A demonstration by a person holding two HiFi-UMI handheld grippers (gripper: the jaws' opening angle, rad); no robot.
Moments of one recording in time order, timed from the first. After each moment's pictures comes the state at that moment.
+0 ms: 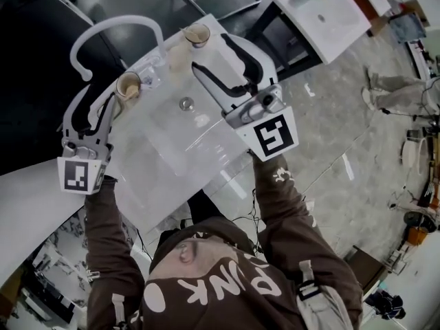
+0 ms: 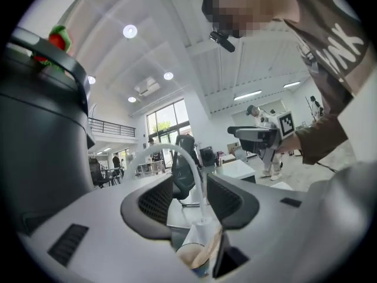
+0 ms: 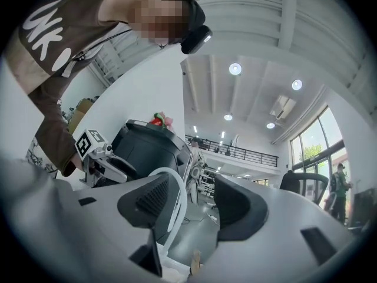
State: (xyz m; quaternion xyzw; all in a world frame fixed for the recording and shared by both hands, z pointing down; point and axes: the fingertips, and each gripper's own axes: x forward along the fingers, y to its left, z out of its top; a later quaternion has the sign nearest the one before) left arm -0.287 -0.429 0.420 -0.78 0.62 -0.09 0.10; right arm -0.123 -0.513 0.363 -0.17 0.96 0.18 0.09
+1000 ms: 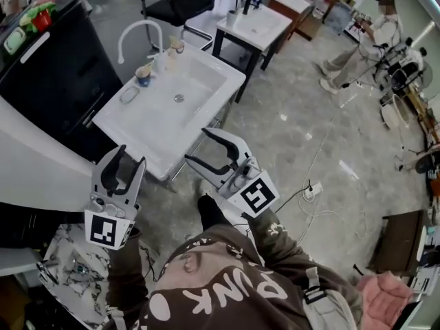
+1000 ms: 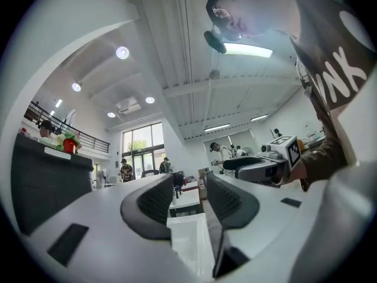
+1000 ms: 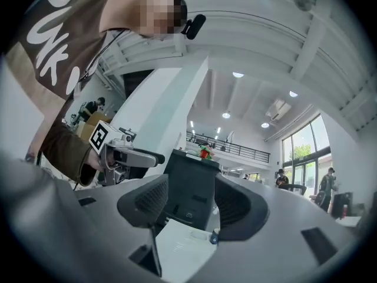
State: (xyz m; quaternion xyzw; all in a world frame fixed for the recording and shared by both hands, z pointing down) left arm -0.163 0.025 0.298 -0.86 0.50 0.00 0.14; right arm -0.050 0.001 0.308 -0.23 0.96 0.16 0.07
